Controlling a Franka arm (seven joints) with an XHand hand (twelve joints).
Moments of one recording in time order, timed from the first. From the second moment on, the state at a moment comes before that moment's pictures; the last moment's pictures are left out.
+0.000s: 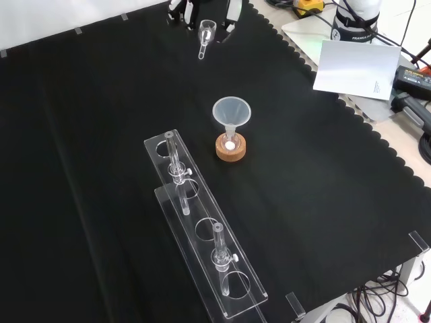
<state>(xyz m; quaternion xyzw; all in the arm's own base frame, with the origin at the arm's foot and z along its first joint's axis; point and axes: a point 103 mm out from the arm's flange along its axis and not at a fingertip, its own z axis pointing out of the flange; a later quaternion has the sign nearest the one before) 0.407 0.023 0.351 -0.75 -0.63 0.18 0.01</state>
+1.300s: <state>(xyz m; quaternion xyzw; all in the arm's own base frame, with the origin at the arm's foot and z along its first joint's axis) 0.446 -0.038 0.326 -0.77 -0.61 0.19 0.04</state>
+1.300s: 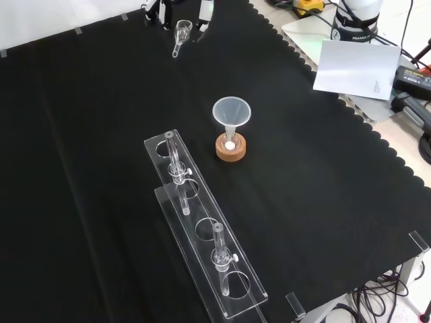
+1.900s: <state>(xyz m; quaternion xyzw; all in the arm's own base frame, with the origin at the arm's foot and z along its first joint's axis) 0.479 -0.049 0.278 -0.76 -0.62 0.20 0.06</state>
